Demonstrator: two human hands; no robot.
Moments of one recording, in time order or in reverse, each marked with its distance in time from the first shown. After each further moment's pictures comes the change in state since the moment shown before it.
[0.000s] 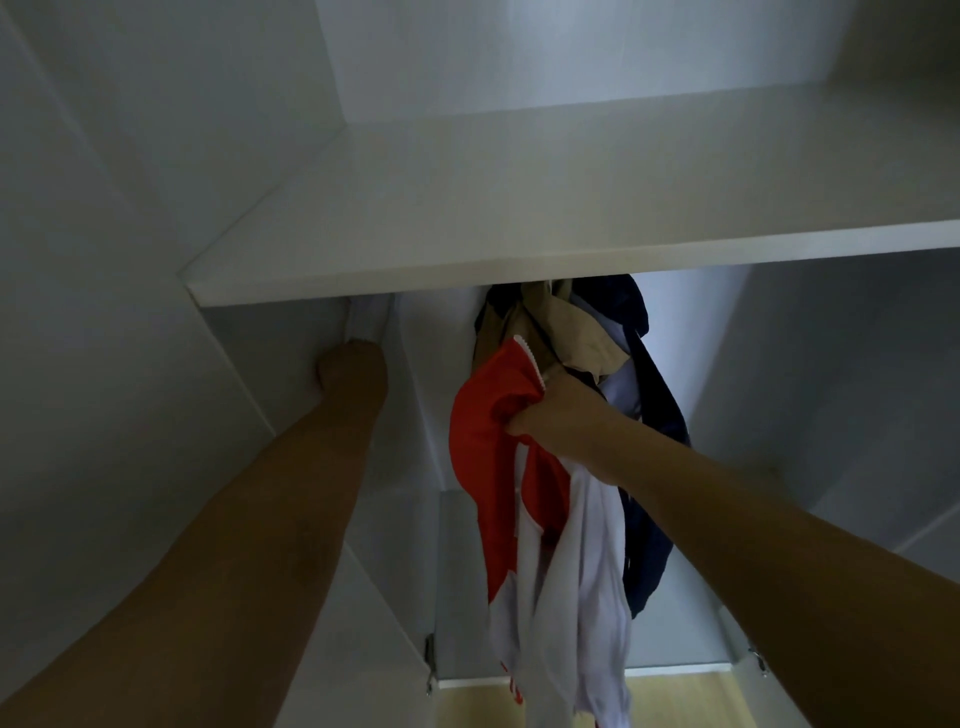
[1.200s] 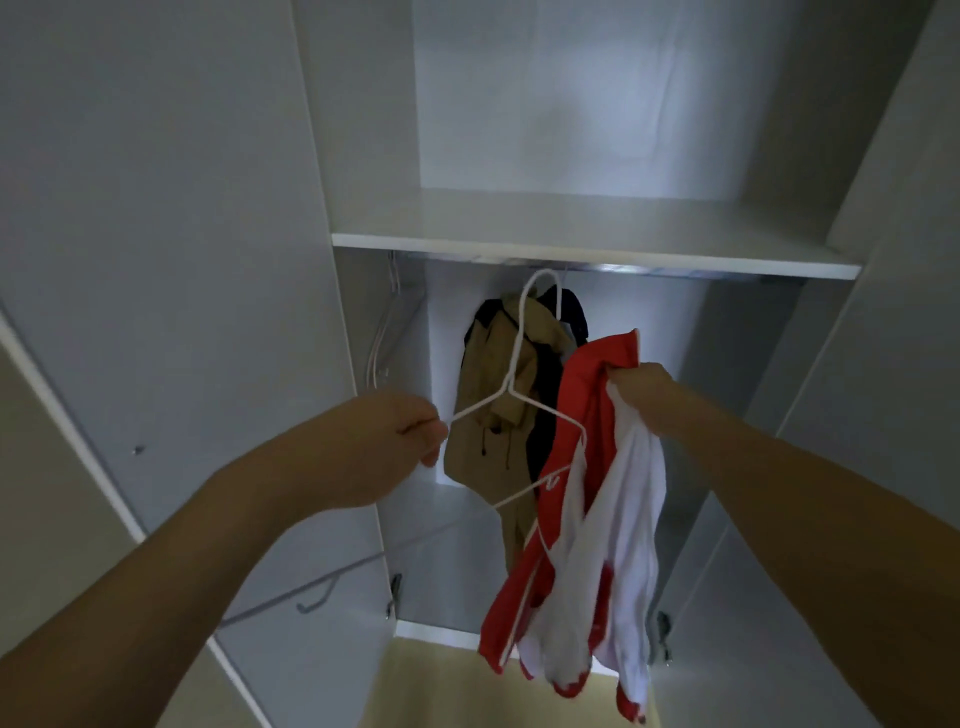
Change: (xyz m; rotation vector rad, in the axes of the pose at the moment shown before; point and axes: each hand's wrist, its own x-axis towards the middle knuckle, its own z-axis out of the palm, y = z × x) left_hand -0.531 0.020 -0.229 -0.403 -0.215 0.429; right_hand -0.204 0.108 -0.143 0.197 0.297 -0.006
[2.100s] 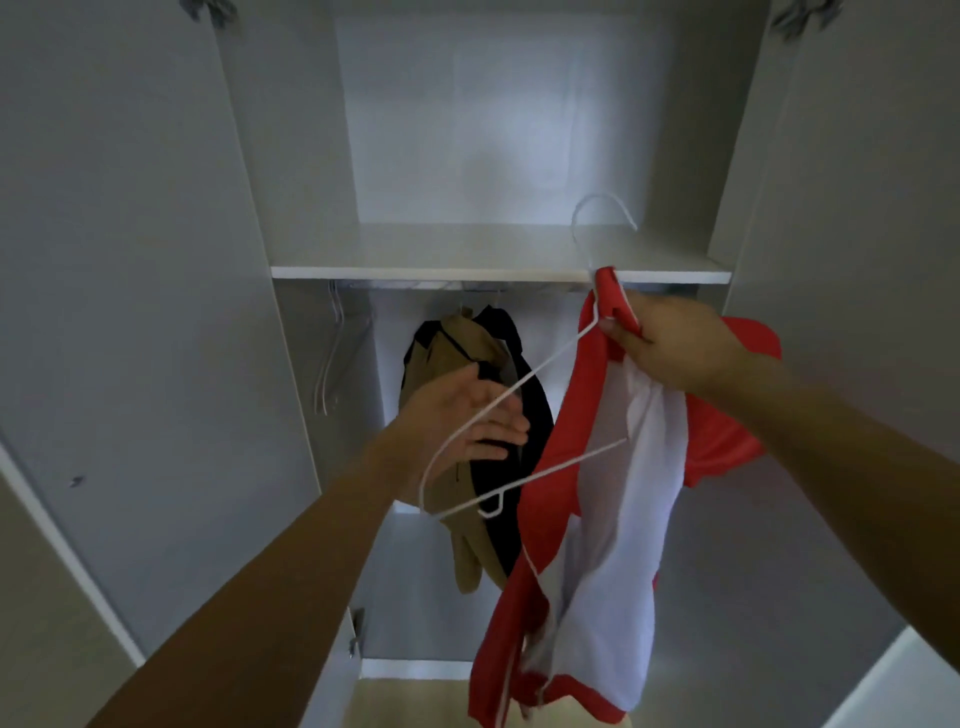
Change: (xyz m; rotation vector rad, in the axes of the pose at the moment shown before) left_hand 0.073 0.041 0.082 -1.166 -0.376 0.131; right_hand -0.098 -0.035 -0.130 -0.905 0.299 -1.132
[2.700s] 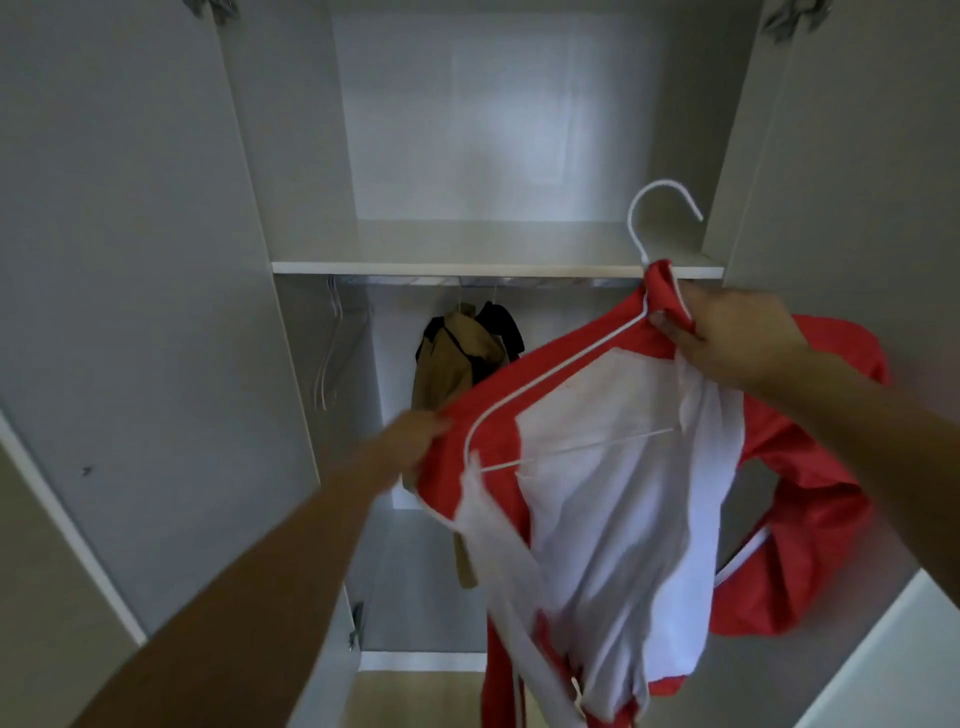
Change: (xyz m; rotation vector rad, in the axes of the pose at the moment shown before) left_hand 0.004 -0.042 -0.046 0.386 0.426 -0.172; right_hand -0.031 0.031 -0.019 -0.273 0.106 -0.019
